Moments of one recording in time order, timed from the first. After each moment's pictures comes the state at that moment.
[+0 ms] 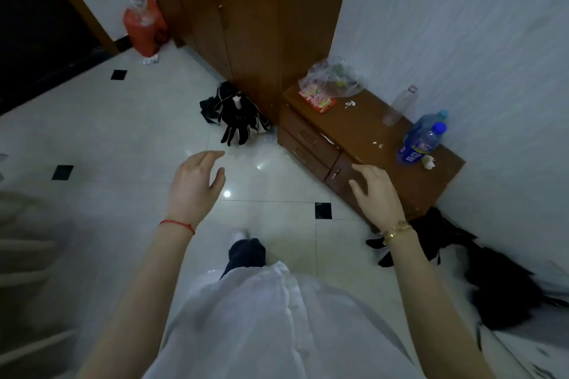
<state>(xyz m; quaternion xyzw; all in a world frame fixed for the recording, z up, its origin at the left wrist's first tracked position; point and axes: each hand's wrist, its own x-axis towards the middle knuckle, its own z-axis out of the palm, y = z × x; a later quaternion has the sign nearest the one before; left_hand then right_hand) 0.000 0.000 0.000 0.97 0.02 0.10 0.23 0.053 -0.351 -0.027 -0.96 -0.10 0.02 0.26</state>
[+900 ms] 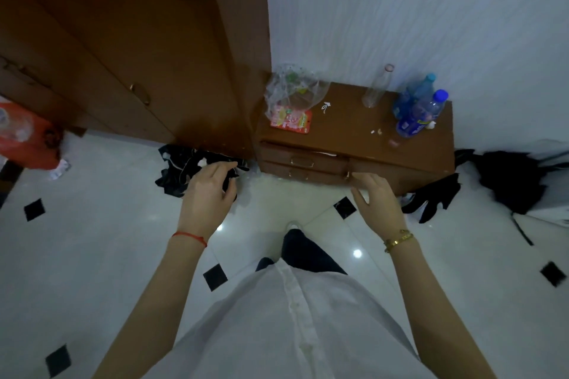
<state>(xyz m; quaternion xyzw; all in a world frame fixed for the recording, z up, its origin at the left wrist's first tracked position) 0.365 0.136 -0.029 0.93 -0.28 -0.01 0.25 0.209 -0.173 -0.068 -0.94 0.20 -0.03 0.28</state>
